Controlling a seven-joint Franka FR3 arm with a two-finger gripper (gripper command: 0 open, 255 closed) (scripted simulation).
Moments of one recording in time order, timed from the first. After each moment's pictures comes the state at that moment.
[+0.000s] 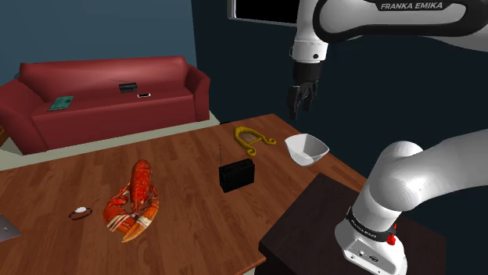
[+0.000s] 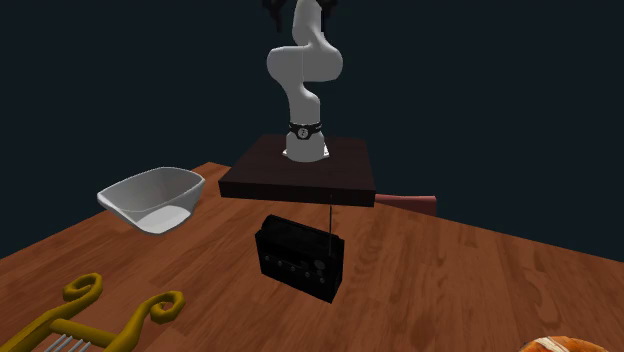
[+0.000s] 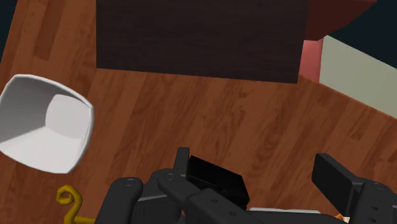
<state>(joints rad) 0.01 -0.76 0.06 -2.38 0.06 1.55 0.02</state>
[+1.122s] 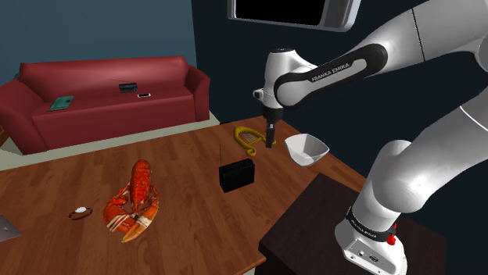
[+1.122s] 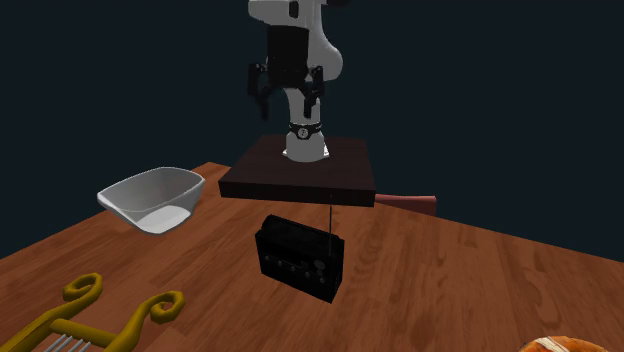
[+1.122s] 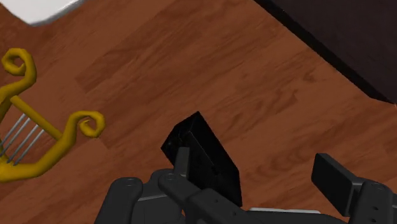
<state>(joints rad) 0.11 -0.42 -0.03 -2.58 -0.08 2.19 -0.47</state>
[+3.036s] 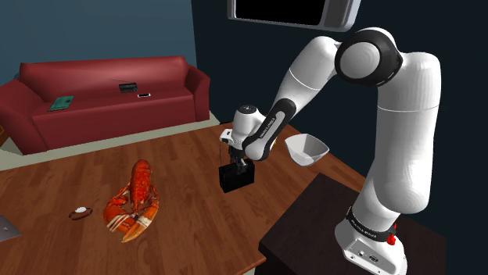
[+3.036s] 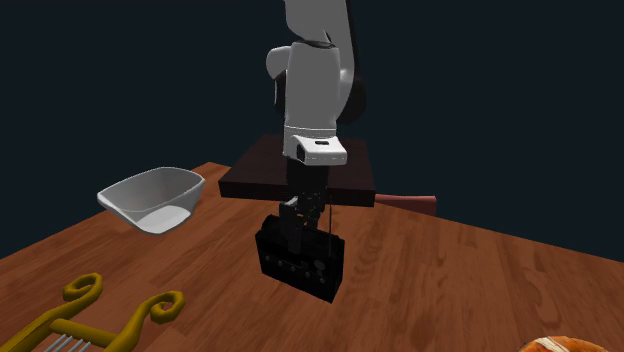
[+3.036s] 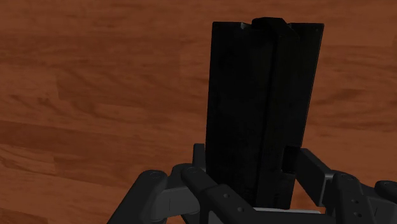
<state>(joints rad) 0.18 0.31 -0.05 -2.38 -0.22 2.88 -0.89</state>
